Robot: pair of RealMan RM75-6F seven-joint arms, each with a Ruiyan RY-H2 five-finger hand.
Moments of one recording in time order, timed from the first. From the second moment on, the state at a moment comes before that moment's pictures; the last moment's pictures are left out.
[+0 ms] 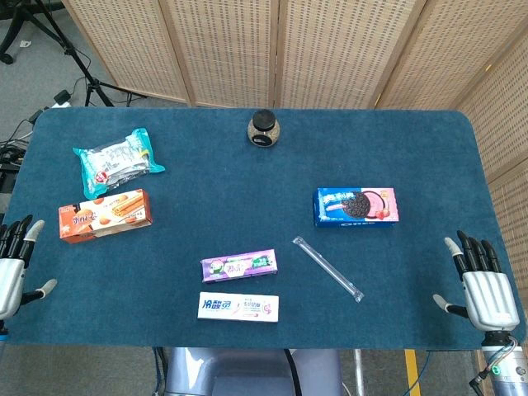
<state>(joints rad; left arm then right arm) -0.10 -1.15 -0.06 -1.59 1.49 1.50 0.11 0.09 -1.14 0.06 -1.62 -1.48 1.45 -0.16</state>
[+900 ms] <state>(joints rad) -0.10 -1.15 -0.06 -1.61 1.47 1.49 0.14 0.09 -1.15 0.06 -1.61 -1.47 1.44 -0.16</state>
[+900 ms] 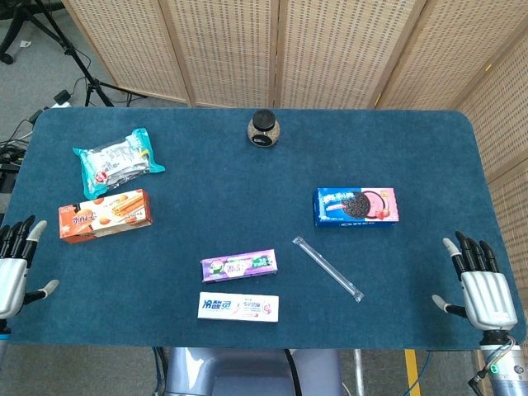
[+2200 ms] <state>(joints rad) -0.63 -1.03 -0.21 -1.39 0.68 0.55 0.16 0.10 -1.16 0.06 -1.60 -1.46 1.42 -0.15</state>
